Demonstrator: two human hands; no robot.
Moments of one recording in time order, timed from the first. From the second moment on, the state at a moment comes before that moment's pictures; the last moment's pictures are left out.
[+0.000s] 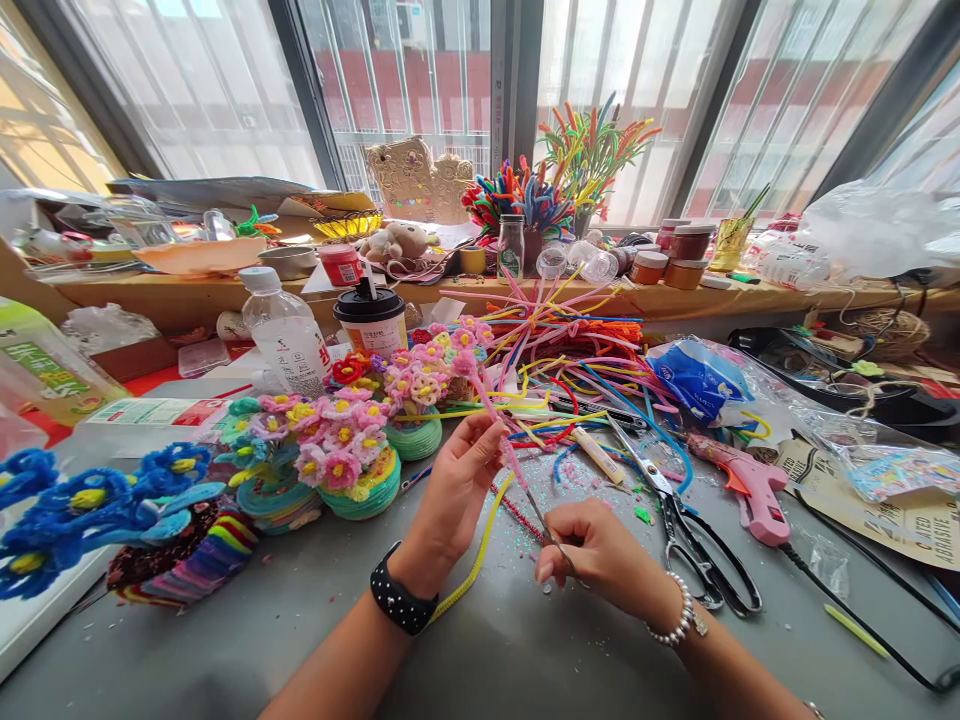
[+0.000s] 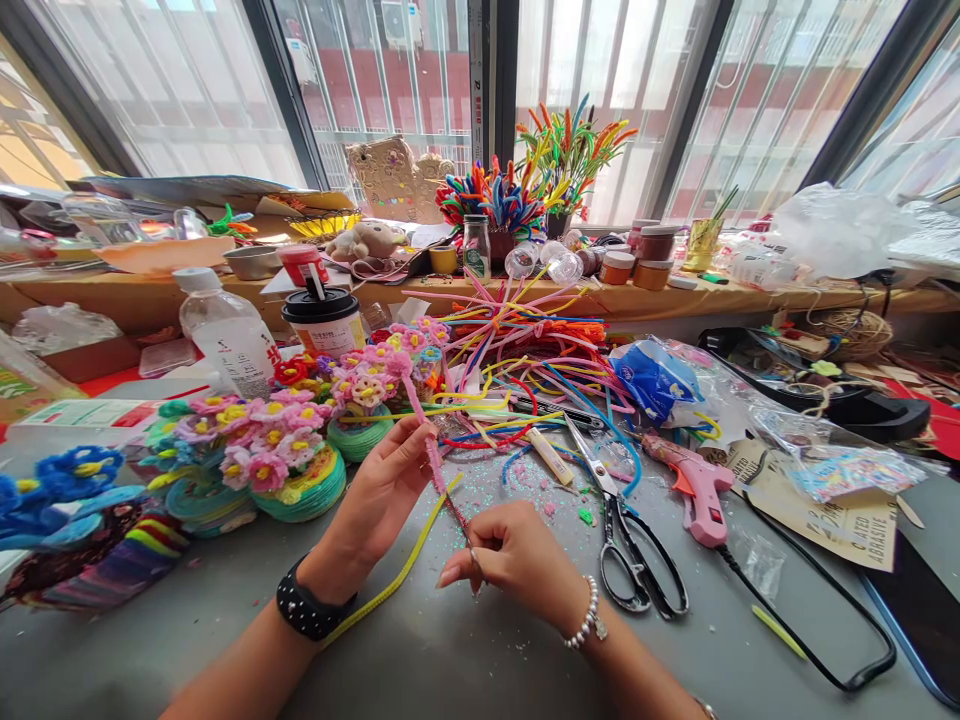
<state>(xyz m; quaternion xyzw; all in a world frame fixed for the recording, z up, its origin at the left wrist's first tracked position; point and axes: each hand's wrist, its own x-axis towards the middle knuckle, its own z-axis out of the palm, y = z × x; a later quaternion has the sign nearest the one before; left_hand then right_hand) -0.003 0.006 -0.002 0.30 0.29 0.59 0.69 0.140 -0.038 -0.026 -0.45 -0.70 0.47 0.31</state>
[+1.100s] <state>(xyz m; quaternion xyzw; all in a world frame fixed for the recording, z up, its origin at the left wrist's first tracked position) 0.001 0.000 -0.001 0.37 0.28 0.55 0.69 0.141 -0.037 -0.027 -0.45 -0.73 0.43 0.29</state>
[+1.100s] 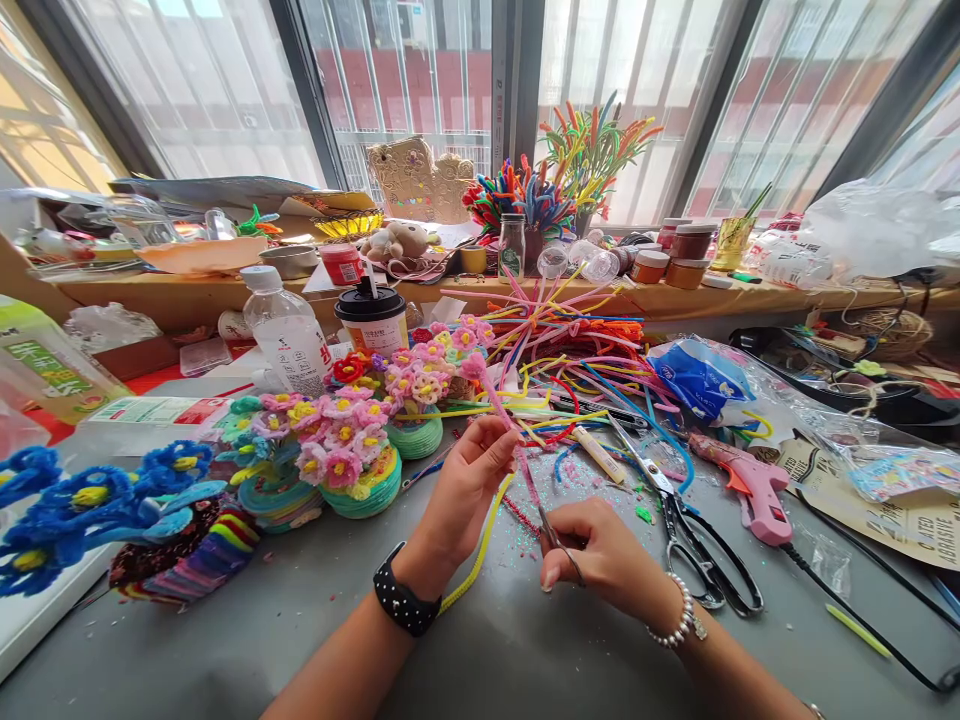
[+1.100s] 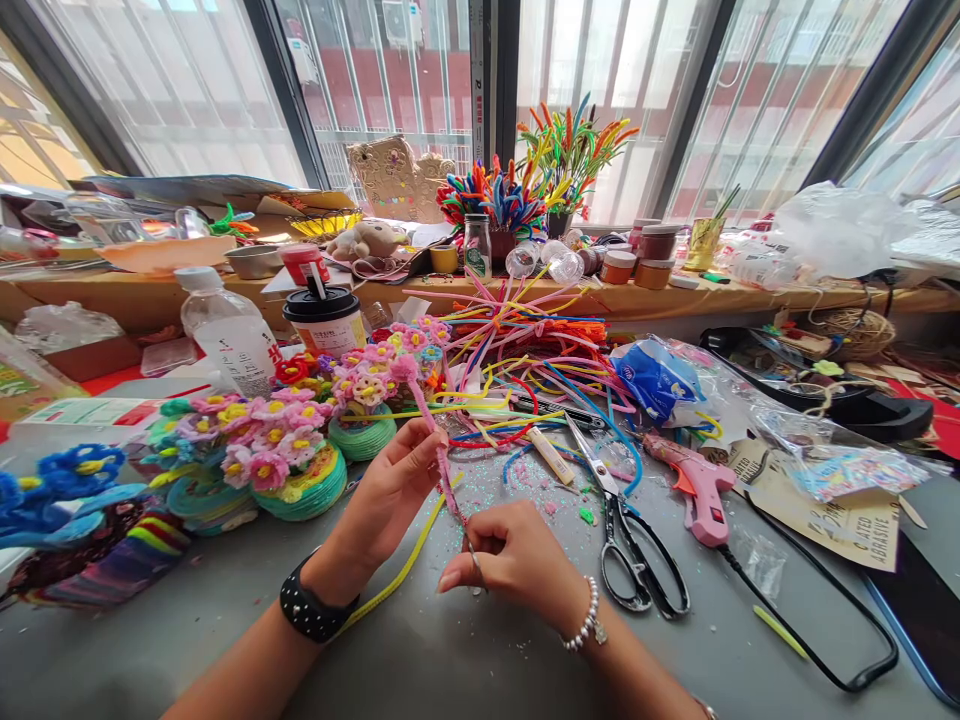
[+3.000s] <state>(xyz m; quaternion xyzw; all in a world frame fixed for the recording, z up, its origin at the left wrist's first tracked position) -0.002 0.002 -0.003 0.36 0.26 0.56 0.70 0.140 -0.038 -0.028 -0.44 -0.74 0.40 0.31</state>
